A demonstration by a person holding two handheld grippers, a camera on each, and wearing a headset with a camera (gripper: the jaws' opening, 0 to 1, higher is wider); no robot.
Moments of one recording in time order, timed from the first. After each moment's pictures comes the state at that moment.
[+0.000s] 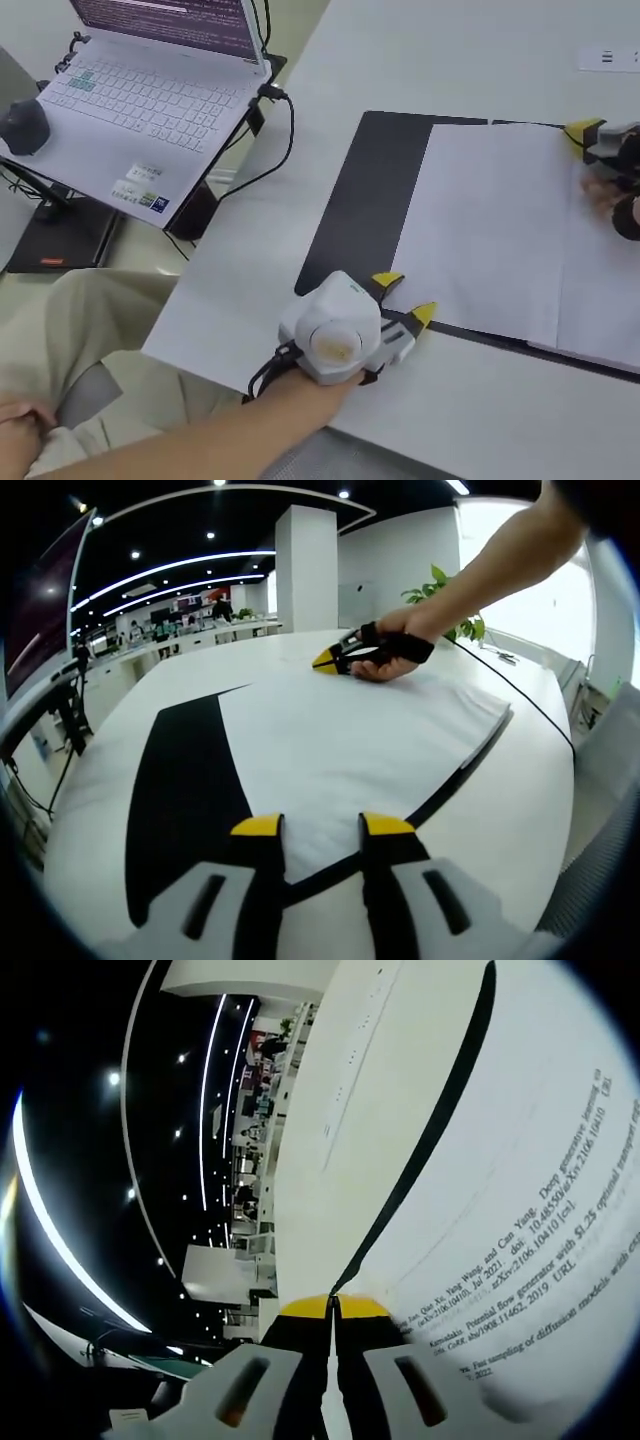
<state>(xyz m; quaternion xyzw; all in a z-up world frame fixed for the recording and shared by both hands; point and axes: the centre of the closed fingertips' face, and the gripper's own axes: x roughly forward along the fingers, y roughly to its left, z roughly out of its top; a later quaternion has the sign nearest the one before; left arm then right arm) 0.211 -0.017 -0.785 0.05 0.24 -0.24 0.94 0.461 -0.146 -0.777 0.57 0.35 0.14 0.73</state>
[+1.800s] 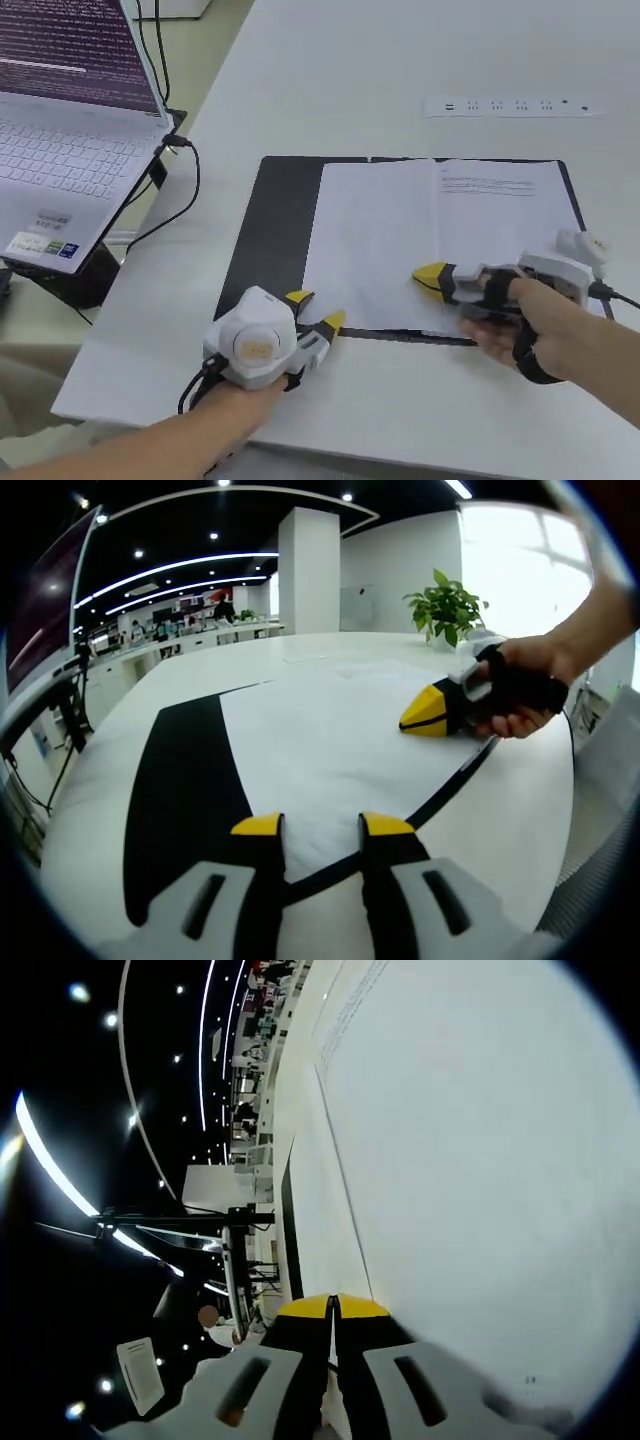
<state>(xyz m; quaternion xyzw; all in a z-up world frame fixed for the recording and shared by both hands) 0.209 -0.017 -0.787 0.04 0.24 -0.24 0.94 0.247 -0.126 -0.790 0.52 0.47 0.25 0.67</state>
